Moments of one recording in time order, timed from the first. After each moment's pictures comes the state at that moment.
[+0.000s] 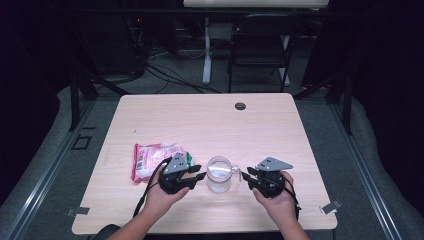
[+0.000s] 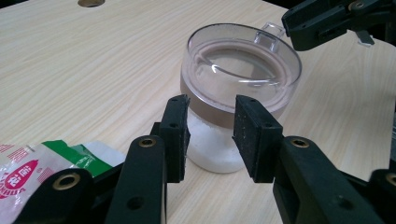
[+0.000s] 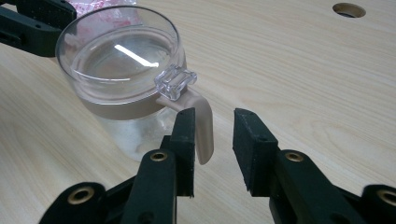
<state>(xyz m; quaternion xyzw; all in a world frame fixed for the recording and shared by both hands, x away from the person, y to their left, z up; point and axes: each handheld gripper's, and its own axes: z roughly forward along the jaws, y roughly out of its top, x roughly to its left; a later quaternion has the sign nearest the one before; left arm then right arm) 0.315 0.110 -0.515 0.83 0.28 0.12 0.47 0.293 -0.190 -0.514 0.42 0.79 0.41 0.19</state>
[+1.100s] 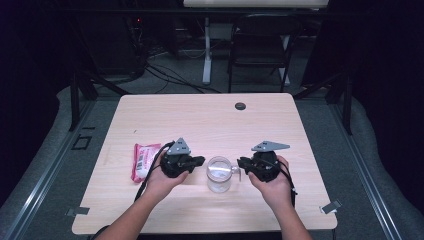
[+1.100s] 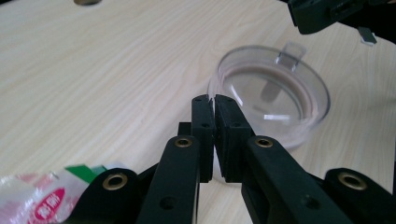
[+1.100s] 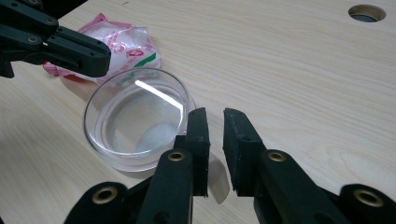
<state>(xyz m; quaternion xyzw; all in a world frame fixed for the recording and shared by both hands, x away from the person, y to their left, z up) 0.349 0.110 -0.498 0.85 0.27 0.08 0.44 0.320 -0.175 -0.481 0.45 0.78 0.42 0.14</state>
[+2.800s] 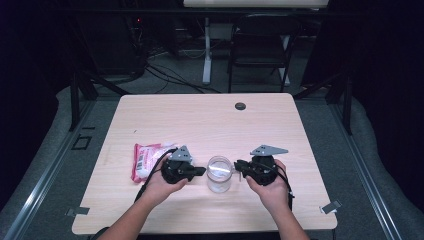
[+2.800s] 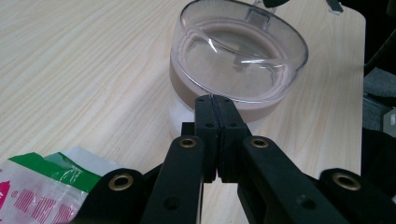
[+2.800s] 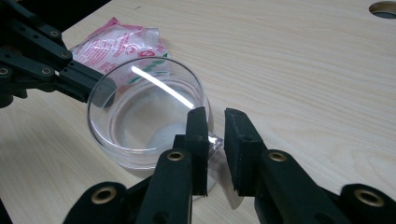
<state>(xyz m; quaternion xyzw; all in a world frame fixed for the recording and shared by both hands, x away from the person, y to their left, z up) 0.346 0.109 -0.510 0.87 0.23 0.04 0.43 0.318 -0.174 -0.494 0.44 0.77 0.44 0.13</state>
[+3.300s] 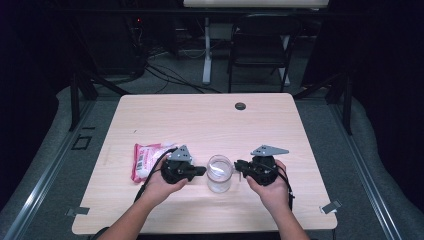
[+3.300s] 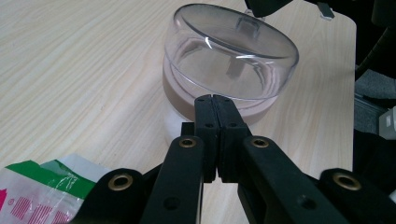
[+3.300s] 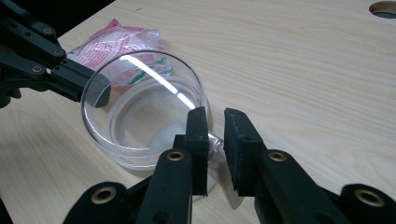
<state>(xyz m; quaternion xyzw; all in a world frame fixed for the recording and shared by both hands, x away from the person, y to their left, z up) 0.344 0.108 -0.506 0.87 0.22 0.04 0.44 0.318 -0.175 -0.496 0.44 0.77 0.44 0.13</state>
